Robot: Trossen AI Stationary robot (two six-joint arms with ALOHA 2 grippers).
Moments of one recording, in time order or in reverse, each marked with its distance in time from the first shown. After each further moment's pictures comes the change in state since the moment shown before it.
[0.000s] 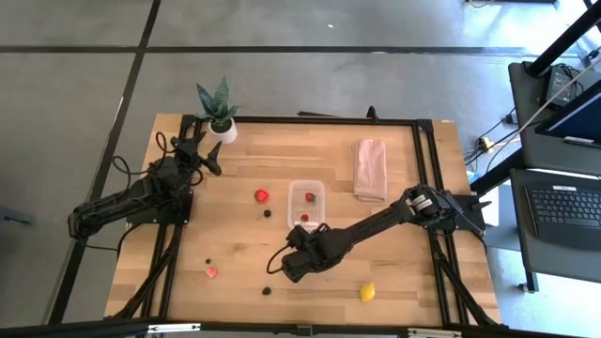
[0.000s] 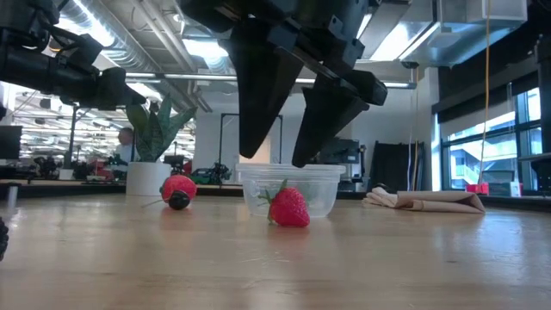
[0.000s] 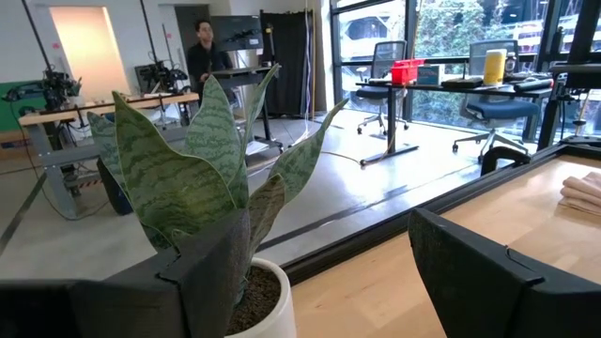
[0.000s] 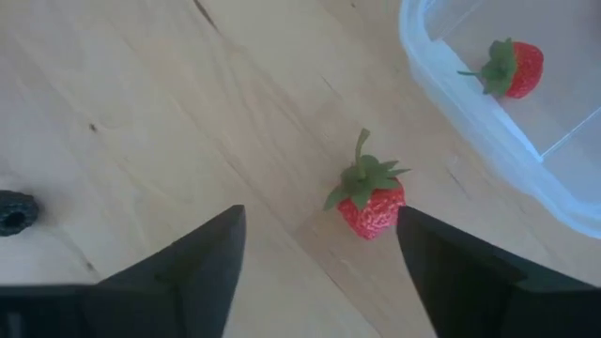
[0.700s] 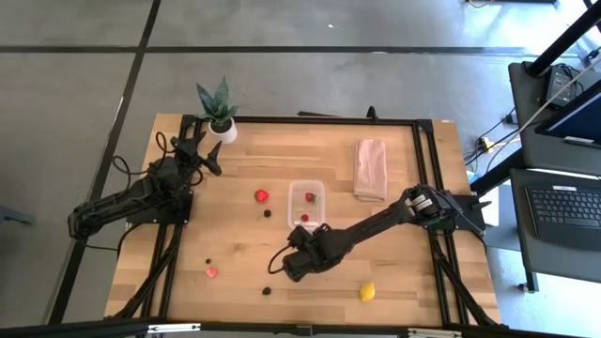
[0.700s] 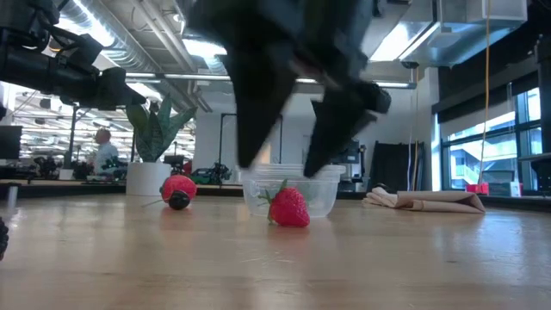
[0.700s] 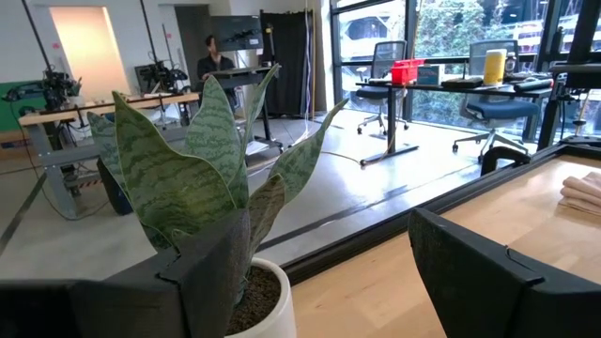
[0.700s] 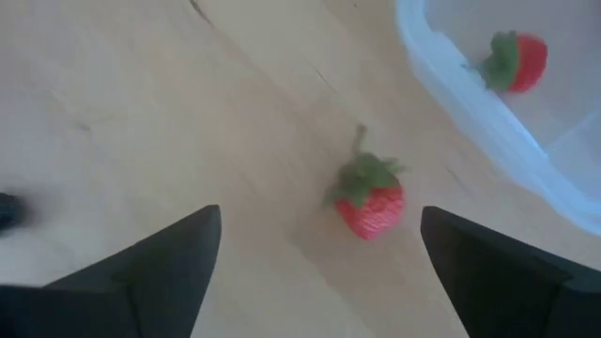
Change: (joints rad) left arm 0.000 0.000 0.000 0.000 0.000 0.000; right arm 0.000 0.000 -0.038 0.020 0.002 0.005
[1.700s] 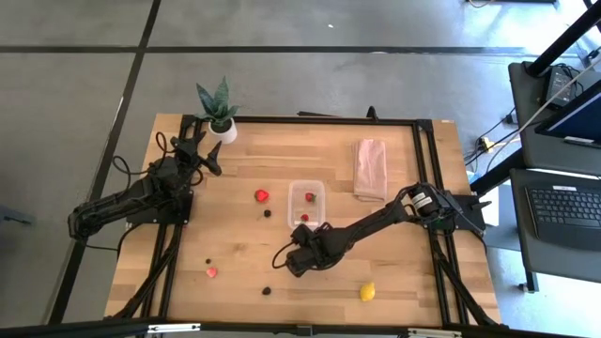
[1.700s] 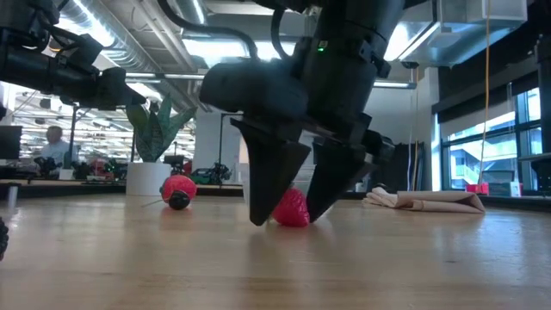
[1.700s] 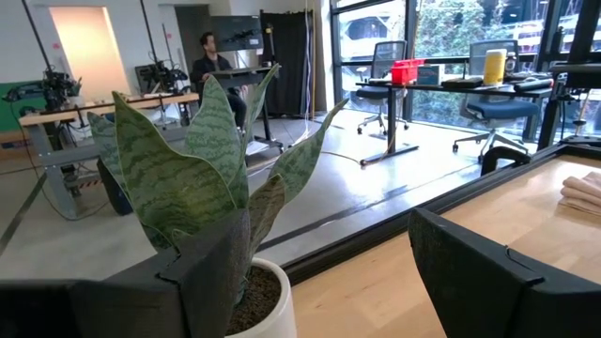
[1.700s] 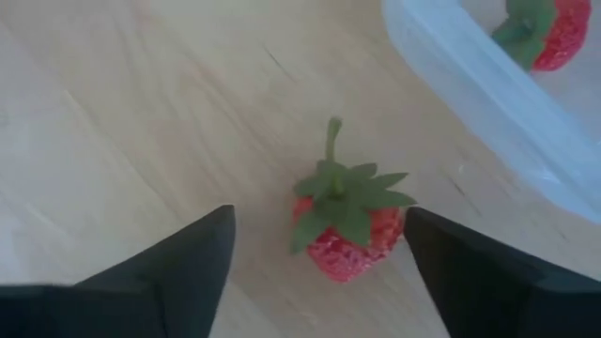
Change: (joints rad) left arm 0.000 0.000 0.000 0.000 0.000 0.000; right arm -0.026 -0.002 -0.185 0.206 0.023 -0.003
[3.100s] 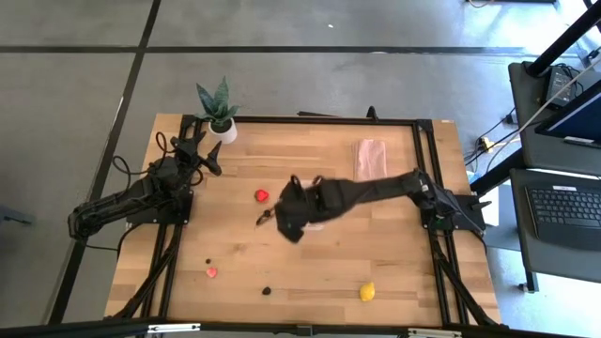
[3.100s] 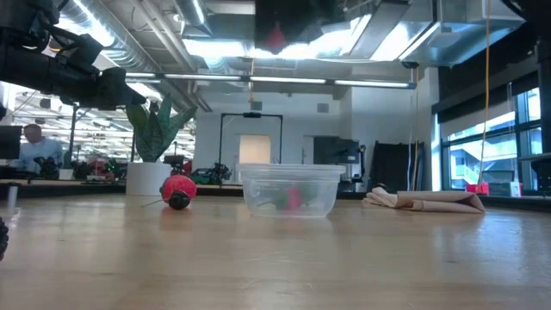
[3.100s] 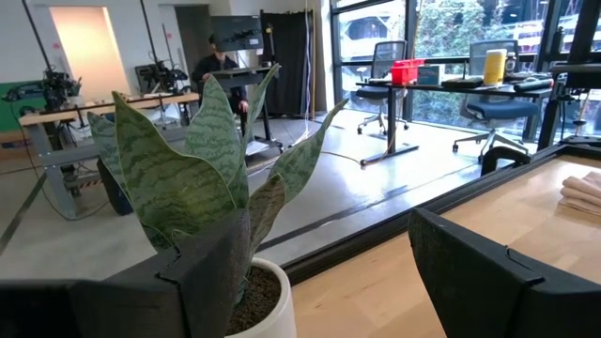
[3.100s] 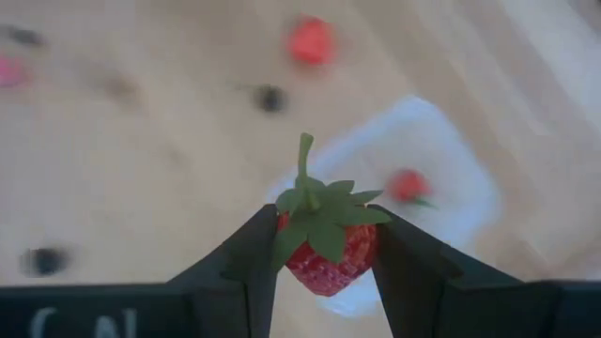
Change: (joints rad) left arm 0.000 0.000 0.000 0.000 0.000 -0.001; right arm -0.155 -0.022 0.705 -0.688 0.029 -0.335
